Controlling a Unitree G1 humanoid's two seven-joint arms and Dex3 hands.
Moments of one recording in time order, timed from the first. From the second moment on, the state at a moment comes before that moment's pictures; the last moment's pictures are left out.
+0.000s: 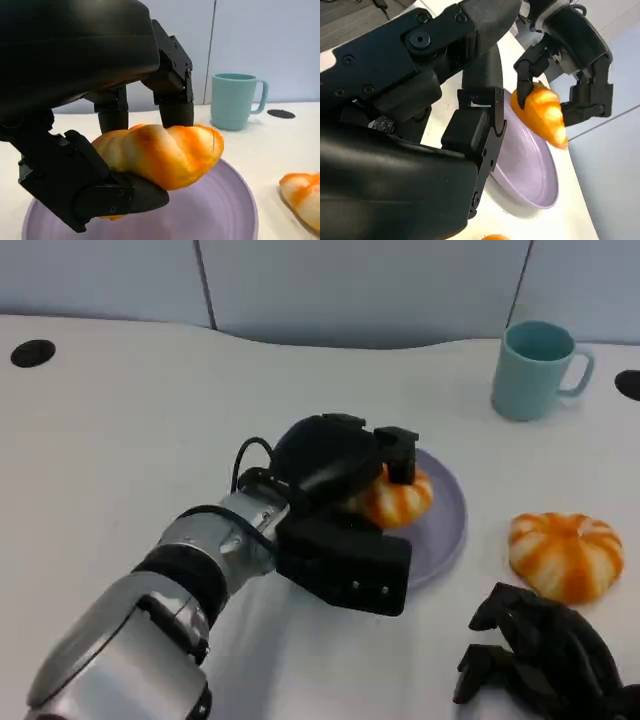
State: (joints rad) left arm -0.99 -0.03 -0.64 1.29 0.78 -0.50 0.42; right arm 0.02 0.03 -0.10 0.26 0.41 0.16 0.51
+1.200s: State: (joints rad) left arm -1.03 0.02 -0.69 1.30 0.80 -0.42 0.15; right arm 0.03 0.04 -0.10 0.24 0.41 0.16 0.50
